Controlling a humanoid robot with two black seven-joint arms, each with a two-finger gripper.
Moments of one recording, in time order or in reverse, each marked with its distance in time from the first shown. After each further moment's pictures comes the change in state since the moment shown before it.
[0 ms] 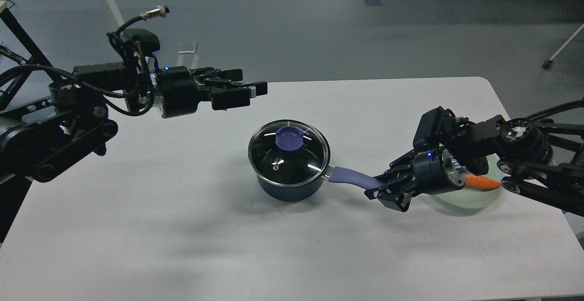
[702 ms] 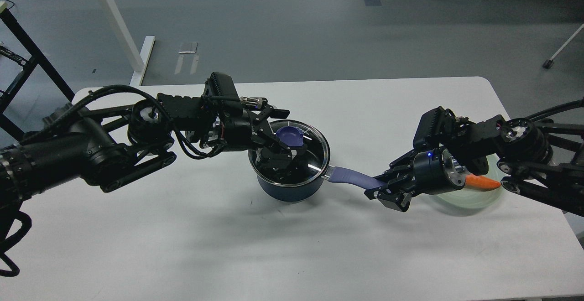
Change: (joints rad) left arm -0.103 -0.214 0.321 0.177 0.252 0.229 0.000; right arm 0.000 0.000 0.001 0.000 0.000 0.000 0.000
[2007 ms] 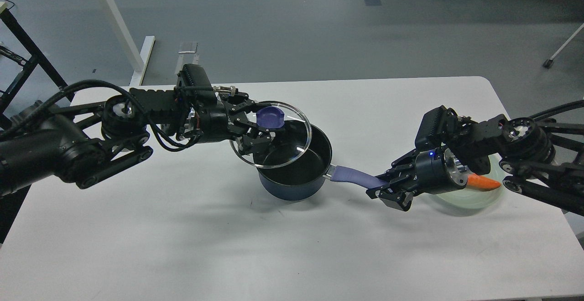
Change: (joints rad) left arm -0.011 0.187 0.012 -0.034 -0.066 0.047 0.000; right arm 0.000 -0.011 0.002 0.000 0.001 0.000 0.000
